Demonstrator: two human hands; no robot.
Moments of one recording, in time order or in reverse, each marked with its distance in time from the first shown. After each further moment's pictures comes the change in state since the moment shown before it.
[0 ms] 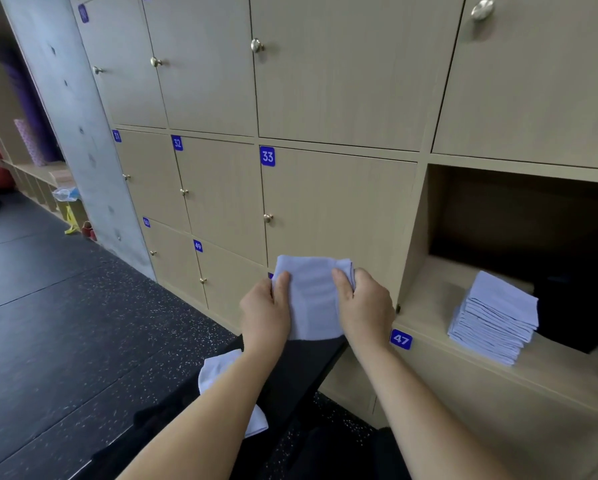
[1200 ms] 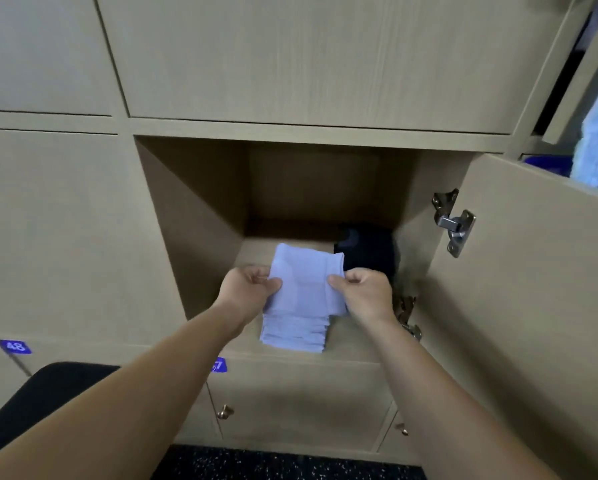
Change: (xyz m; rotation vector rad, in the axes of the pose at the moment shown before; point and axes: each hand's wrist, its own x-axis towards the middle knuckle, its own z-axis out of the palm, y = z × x) left_hand -0.027 0.101 0.336 -0.192 -0.929 -0.102; right_hand 0.131 0.276 -0.206 0.096 0.203 0.508
